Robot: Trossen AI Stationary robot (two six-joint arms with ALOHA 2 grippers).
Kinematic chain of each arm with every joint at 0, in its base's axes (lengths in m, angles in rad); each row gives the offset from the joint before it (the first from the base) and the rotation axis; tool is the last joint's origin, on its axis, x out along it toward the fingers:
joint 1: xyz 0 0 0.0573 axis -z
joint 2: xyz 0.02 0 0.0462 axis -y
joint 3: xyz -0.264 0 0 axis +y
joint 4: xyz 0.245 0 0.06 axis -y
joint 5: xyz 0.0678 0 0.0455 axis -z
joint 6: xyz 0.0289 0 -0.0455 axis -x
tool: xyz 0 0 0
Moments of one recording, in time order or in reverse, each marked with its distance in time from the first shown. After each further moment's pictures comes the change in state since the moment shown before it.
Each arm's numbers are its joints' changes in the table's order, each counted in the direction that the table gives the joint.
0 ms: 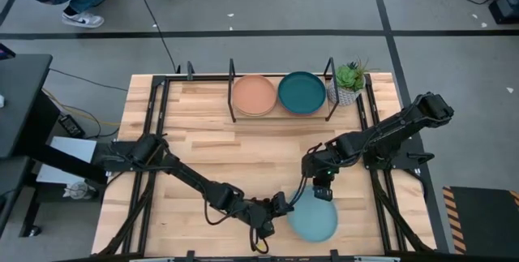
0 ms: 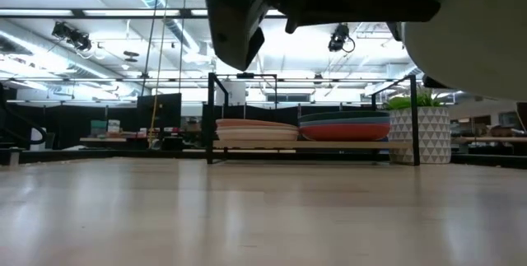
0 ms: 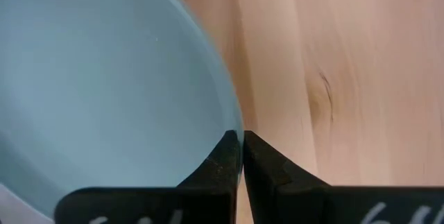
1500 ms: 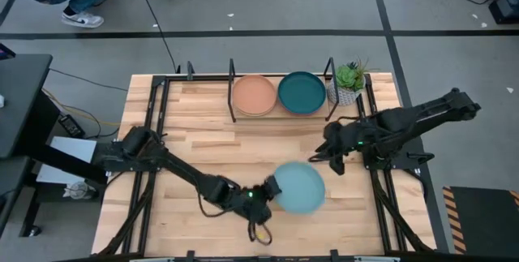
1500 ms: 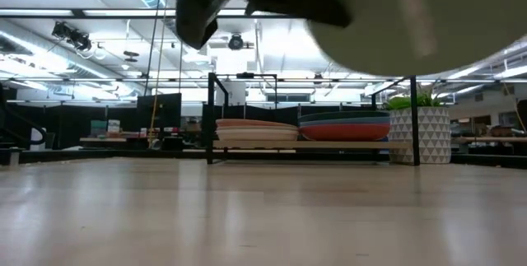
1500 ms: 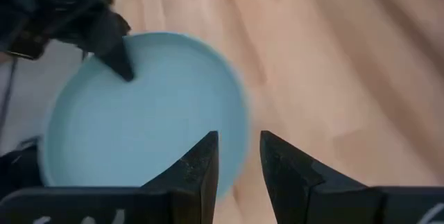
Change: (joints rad) left arm -0.011 0.107 -0.001 -0.297 -0.170 0.122; right arm 0.046 0.458 0.000 -0.071 0.398 -0.001
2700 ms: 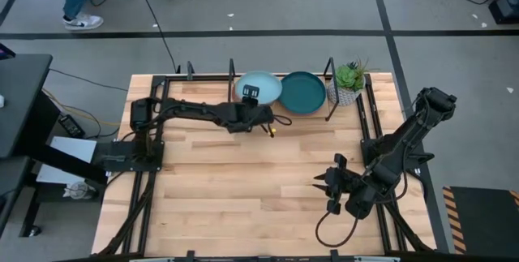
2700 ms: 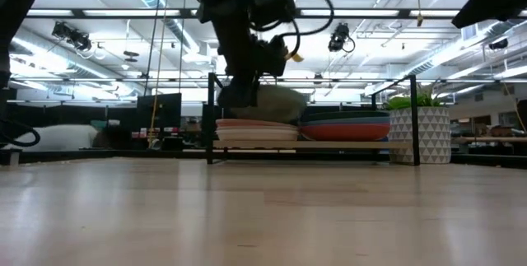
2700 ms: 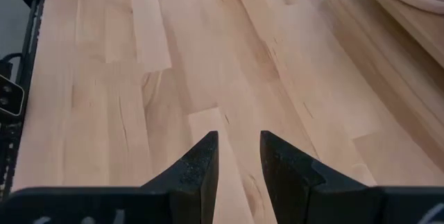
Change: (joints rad) left arm -0.629 0.042 0.001 -0.432 -0.237 0.332; right arm -0.568 -0.345 0.001 0.078 0.667 -0.299
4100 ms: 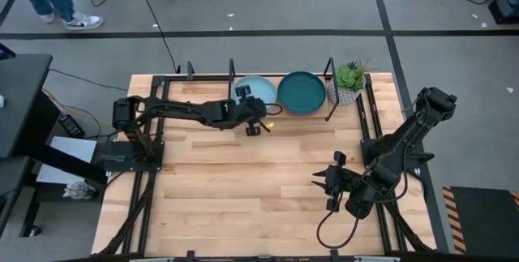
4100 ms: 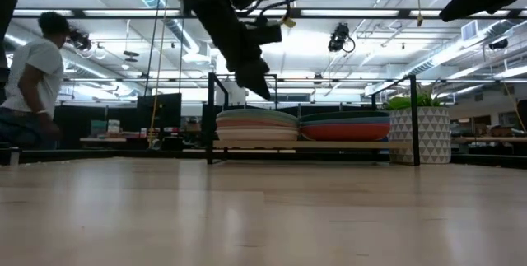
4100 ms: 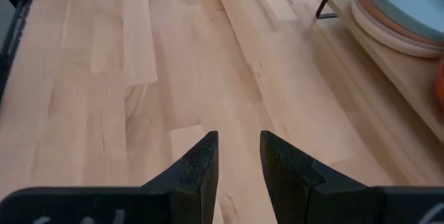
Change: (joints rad) left arm -0.021 0.160 0.160 0.213 0.351 0.353; right arm 0.002 0.001 0.000 0.007 0.076 0.092
